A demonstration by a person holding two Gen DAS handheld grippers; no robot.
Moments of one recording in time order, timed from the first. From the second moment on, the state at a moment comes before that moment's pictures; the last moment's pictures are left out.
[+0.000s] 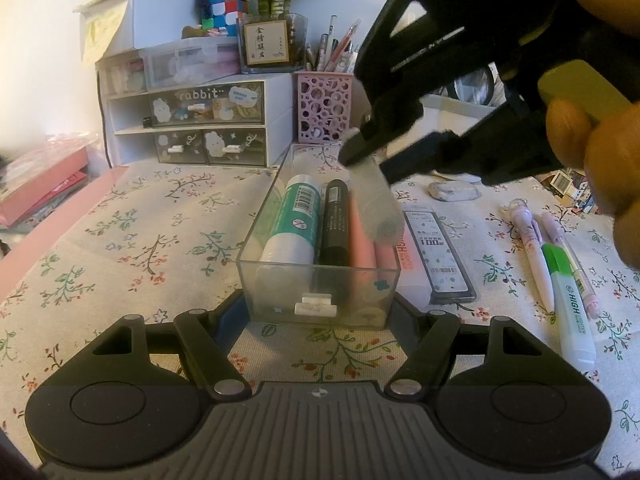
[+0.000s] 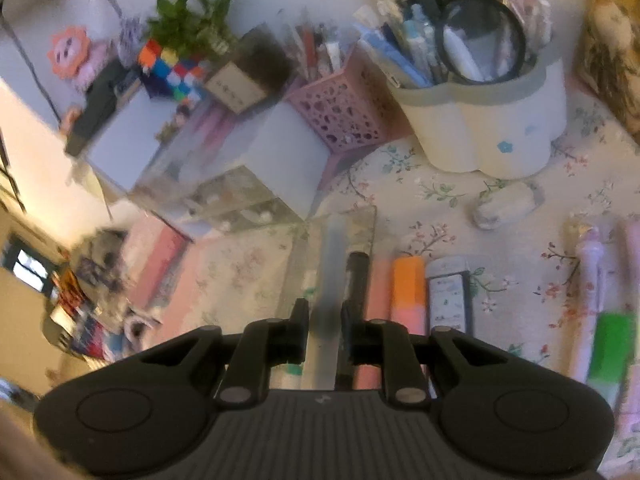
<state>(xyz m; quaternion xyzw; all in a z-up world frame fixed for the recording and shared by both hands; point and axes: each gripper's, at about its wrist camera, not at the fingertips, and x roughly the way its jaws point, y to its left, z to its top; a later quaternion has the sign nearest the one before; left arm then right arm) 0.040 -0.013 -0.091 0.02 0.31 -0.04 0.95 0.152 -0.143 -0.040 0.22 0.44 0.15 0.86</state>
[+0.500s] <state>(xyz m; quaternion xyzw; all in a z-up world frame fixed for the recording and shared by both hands) 0.040 -0.013 -0.092 0.02 0.31 -0.04 0.95 0.148 -0.124 -0.041 0.13 0.43 0.17 0.88</state>
